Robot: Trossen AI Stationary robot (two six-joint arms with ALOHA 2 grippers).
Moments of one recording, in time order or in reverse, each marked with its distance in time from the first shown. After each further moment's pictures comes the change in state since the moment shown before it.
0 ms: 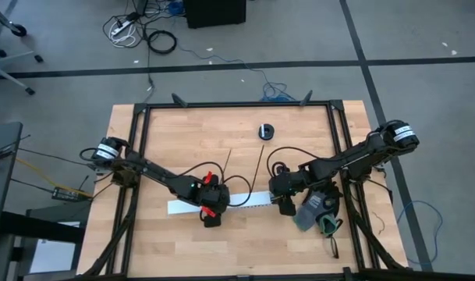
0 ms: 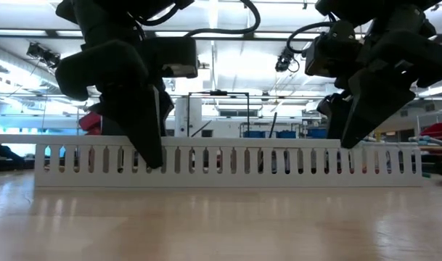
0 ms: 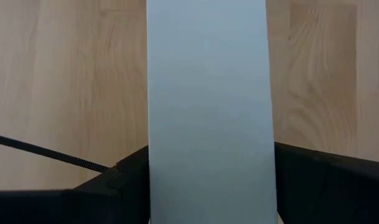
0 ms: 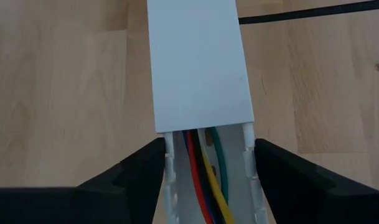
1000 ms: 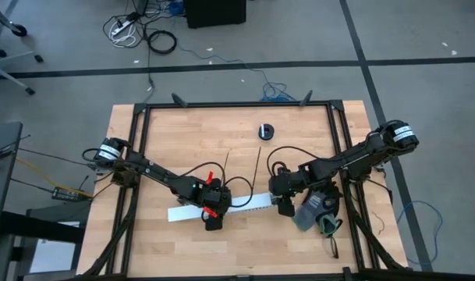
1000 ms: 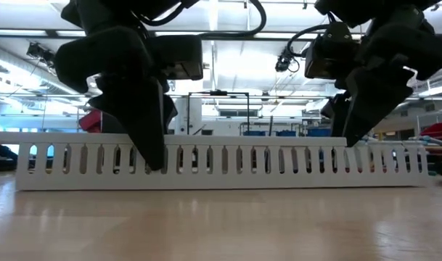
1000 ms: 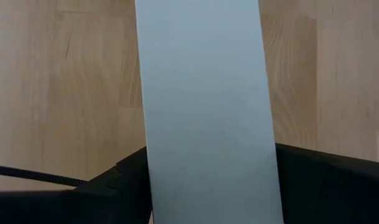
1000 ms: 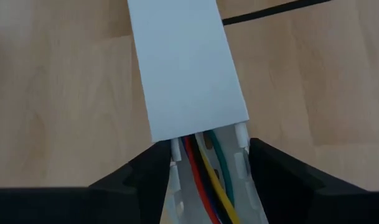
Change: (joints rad) left arm 0.009 0.040 0.013 0.047 0.095 -0.036; right arm -0.002 0.001 -0.001 0.018 -0.031 0.086
